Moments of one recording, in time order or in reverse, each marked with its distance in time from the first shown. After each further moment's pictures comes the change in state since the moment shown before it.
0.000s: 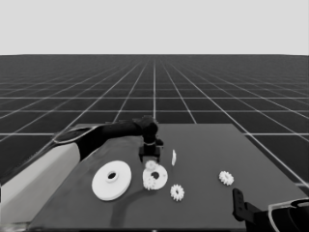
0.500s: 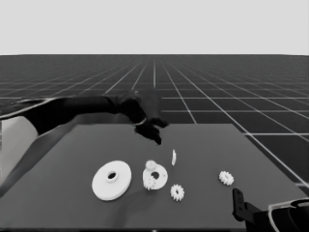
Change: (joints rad) left arm -0.283 -0.259 0.465 -0.063 -0.303 0.479; right arm 0.000 0.000 0.000 0.000 0.000 0.000
